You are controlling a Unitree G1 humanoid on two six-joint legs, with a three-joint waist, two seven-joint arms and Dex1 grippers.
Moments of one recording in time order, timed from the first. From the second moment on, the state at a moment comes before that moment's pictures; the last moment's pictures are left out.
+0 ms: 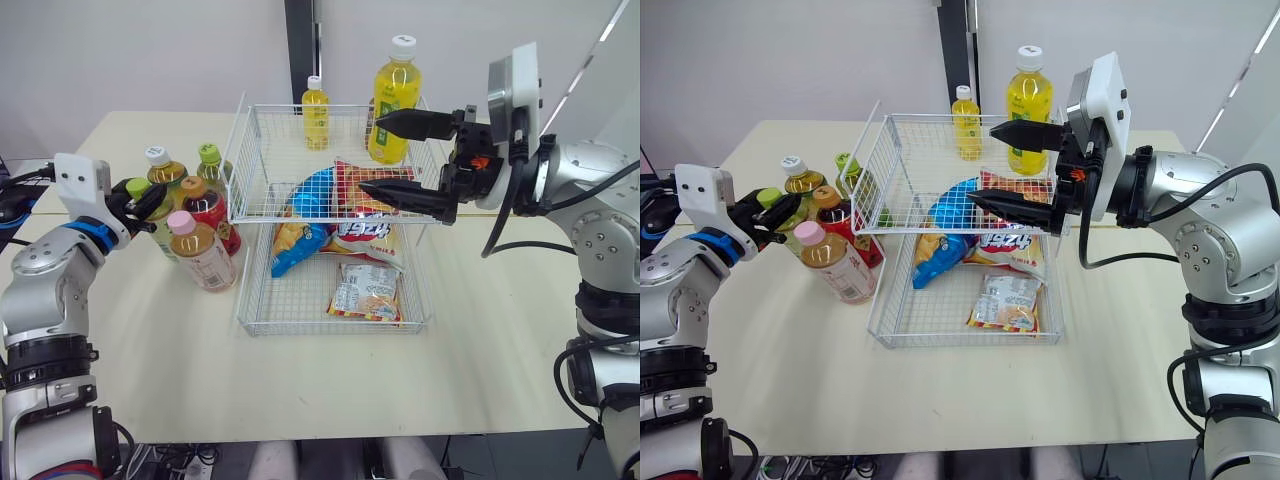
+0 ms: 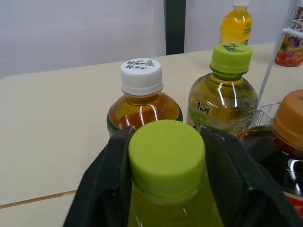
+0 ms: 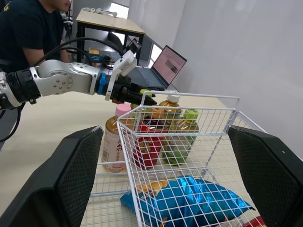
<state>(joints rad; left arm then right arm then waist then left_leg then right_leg) -0.53 0.76 0.35 0.28 -0.39 0.37 -0.55 -0.91 -0.63 -0.02 -0.31 0.69 0.75 0.89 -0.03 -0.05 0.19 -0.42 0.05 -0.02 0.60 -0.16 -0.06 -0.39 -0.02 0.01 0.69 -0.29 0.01</state>
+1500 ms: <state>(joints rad) -1.62 0.51 0.03 0.80 -0.39 0.53 -0.95 -0.81 -0.68 -0.12 -0.41 0.69 0.73 0.74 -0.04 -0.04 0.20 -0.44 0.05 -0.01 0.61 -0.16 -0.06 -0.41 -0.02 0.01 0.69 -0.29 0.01</state>
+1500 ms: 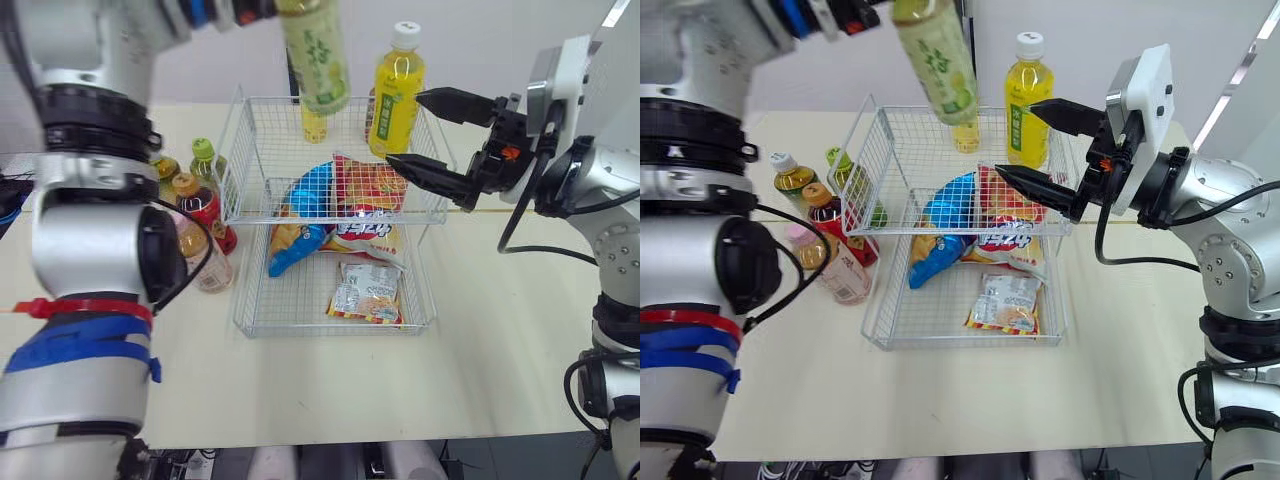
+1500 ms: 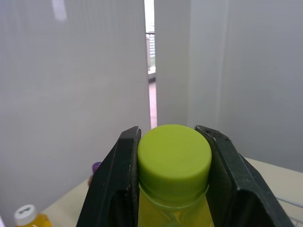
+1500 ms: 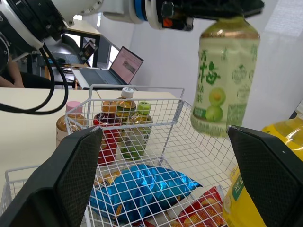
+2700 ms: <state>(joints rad) -1.58 0.48 0.13 0.88 -0.27 0.35 -0.98 -0.76 -0.75 -0.17 -0.50 0.81 0.81 0.64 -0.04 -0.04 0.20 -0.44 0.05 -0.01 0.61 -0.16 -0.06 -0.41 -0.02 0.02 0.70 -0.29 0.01</state>
